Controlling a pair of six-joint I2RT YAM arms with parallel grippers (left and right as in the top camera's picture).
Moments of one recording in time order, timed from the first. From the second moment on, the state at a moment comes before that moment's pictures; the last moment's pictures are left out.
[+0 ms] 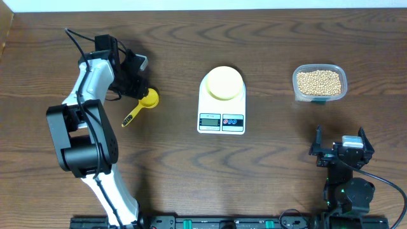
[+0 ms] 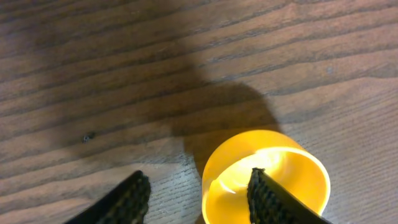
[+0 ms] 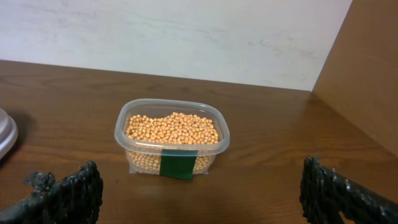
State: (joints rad) left arm 0.15 2.07 1.51 -0.85 0.24 0.46; right arm -0.08 0.01 0.01 -0.06 0.07 -0.14
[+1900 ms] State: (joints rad) left arm 0.12 2.07 1.46 -0.76 0.26 0.31; right arm -0.08 0.01 0.01 -0.06 0.07 -0.14
